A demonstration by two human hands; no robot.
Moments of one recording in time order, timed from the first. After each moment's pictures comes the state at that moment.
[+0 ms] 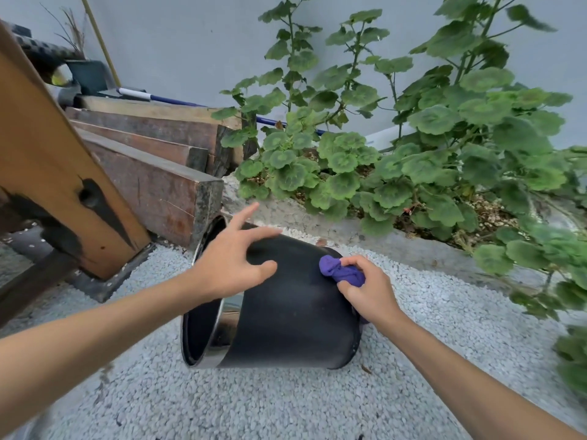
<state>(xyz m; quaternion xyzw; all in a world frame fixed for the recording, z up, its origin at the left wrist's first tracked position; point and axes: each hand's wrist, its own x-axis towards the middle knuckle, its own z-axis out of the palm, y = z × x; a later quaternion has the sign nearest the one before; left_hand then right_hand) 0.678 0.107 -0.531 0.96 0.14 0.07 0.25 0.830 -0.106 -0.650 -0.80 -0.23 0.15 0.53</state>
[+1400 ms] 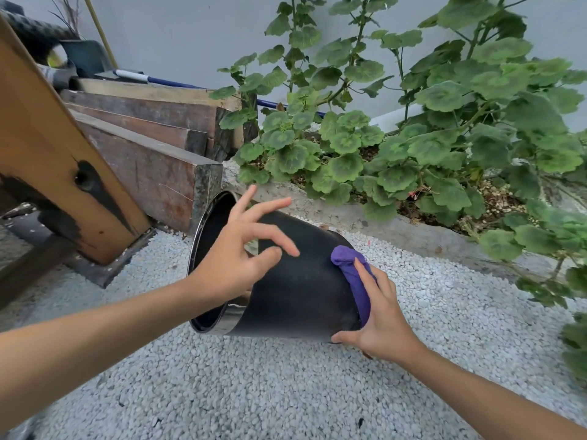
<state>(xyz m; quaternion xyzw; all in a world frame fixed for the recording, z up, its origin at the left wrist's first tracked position) 0.667 0.076 -0.538 0.89 0.06 0.17 0.43 0.806 -0.154 -0.699 -0.83 -0.38 0.14 0.38</state>
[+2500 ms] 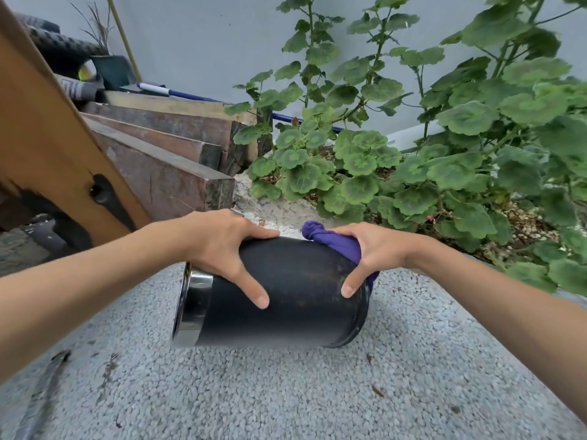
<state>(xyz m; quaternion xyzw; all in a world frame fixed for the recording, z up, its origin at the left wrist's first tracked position) 0.709 0.147 -0.486 0.97 0.12 -0.23 0.03 0.926 -0.061 -0.573 -0.73 -0.49 0.39 0.27</state>
